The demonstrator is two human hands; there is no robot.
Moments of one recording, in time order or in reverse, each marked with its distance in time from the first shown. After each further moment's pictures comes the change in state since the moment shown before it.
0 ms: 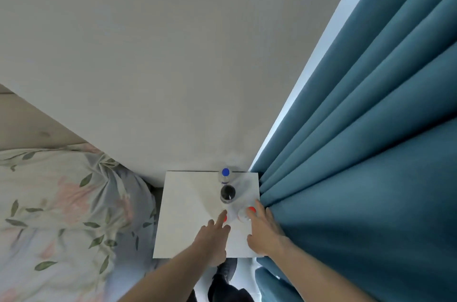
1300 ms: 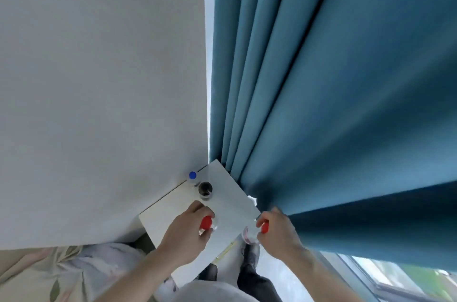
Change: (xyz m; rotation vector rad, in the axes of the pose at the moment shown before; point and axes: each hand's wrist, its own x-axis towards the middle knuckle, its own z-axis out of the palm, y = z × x) left_hand -0.077 -0.083 -0.116 -0.111 0.181 0.516; right_hand -0.134 -0.066 0.042 0.686 0.430 0.517
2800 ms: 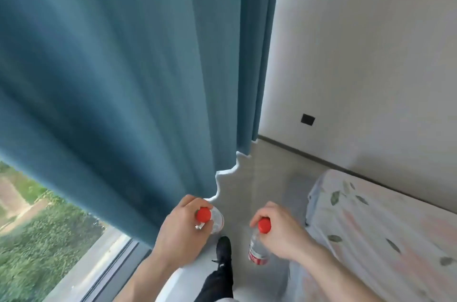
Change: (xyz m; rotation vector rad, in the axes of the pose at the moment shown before) left_hand -0.389 0.541 0.439 0.382 -0.858 1.411; right_hand -0.738 0.346 0.178 0.883 0.981 1.201
